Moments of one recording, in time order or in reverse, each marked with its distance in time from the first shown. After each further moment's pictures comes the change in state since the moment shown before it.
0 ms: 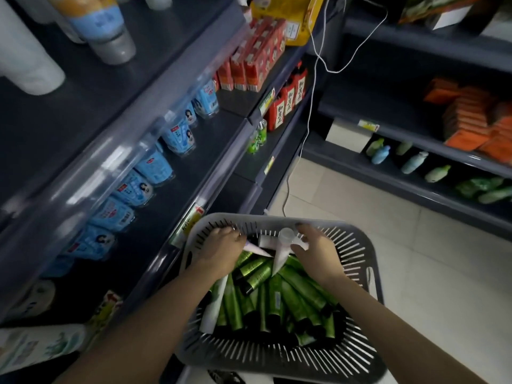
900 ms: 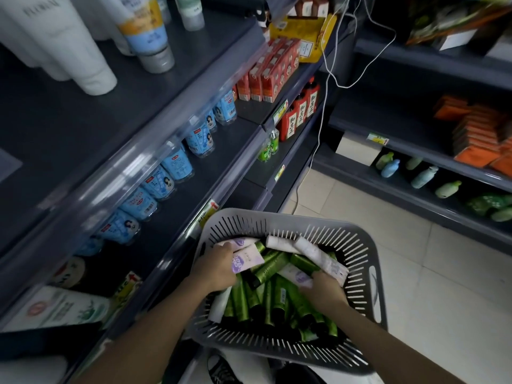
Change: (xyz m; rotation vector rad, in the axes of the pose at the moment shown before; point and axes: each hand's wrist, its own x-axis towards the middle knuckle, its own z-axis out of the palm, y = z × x) left_hand -0.054 0.003 0.006 -0.542 -0.188 -0.393; right_hand -0.044 0.041 0.037 -0.207 -0.321 0.334
